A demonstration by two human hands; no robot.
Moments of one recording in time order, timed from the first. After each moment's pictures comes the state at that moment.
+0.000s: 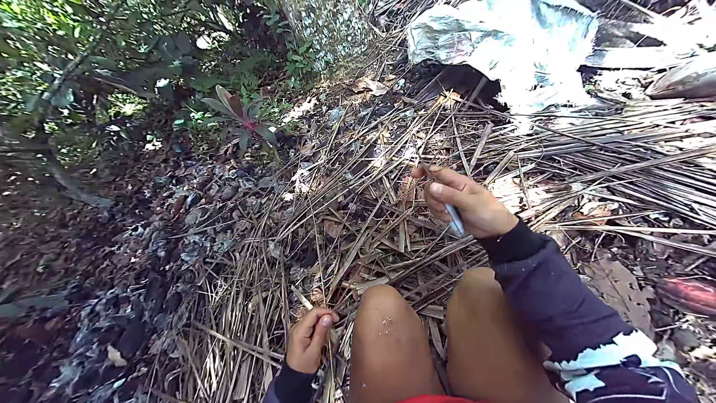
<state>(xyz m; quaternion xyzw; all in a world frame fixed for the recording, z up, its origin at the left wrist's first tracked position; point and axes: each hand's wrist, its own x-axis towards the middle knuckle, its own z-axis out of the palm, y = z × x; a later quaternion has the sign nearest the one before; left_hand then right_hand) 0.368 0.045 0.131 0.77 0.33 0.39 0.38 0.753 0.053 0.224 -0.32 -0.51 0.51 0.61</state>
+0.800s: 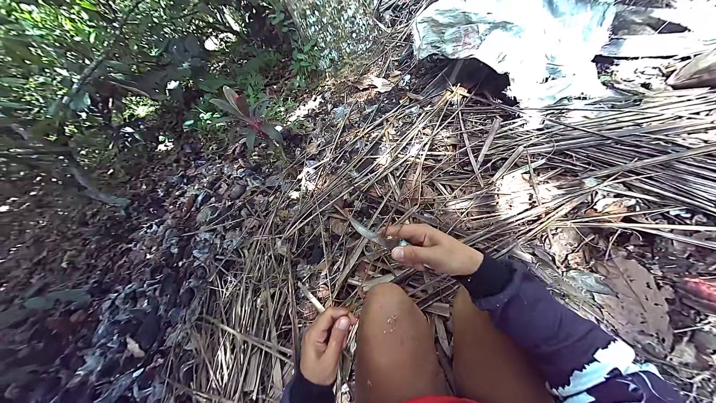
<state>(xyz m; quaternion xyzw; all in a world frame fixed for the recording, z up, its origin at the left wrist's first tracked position) 0.402 0.019 0.166 0.74 0.30 0.42 0.43 0.695 0.044 0.197 -0.26 -0.60 0.59 0.48</state>
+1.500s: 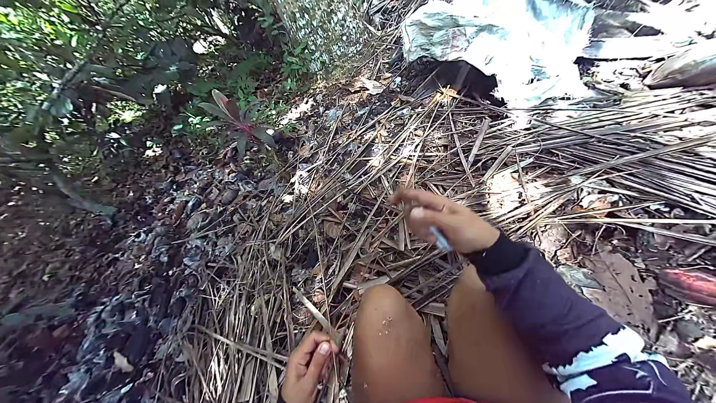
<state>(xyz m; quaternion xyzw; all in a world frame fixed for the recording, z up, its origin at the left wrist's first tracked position) 0.359 0.007 0.149 0.69 0.33 0.36 0.54 0.734 0.044 0.220 -0.29 -0.55 0.55 0.56</state>
